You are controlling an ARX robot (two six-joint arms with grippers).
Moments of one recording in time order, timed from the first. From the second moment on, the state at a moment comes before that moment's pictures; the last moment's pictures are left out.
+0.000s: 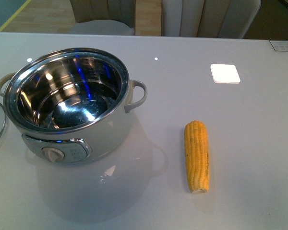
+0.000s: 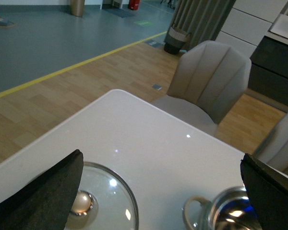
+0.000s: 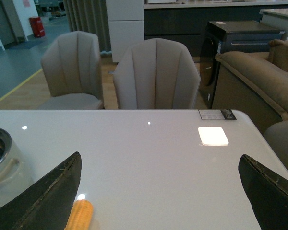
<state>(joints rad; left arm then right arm) 0.44 1.25 0.21 0.95 0.15 -0.27 0.00 0.01 0.02 0.00 0.00 0.00</state>
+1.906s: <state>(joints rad) 0.00 0.01 0.01 0.00 0.00 -0.01 0.00 0.00 0.02 0.00 0.00 0.00</state>
